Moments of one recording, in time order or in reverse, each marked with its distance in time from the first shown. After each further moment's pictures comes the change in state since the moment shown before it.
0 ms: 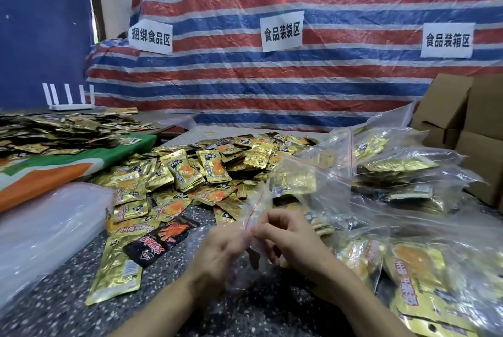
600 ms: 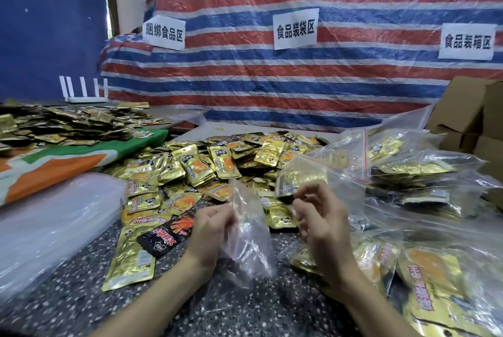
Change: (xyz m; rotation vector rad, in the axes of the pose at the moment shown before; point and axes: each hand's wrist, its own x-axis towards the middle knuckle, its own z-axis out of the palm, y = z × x) left_hand 0.014 -0.013 -0.016 -0.251 0.424 -0.387; right_hand 0.000 0.003 -0.004 -0.050 0.441 -0.311
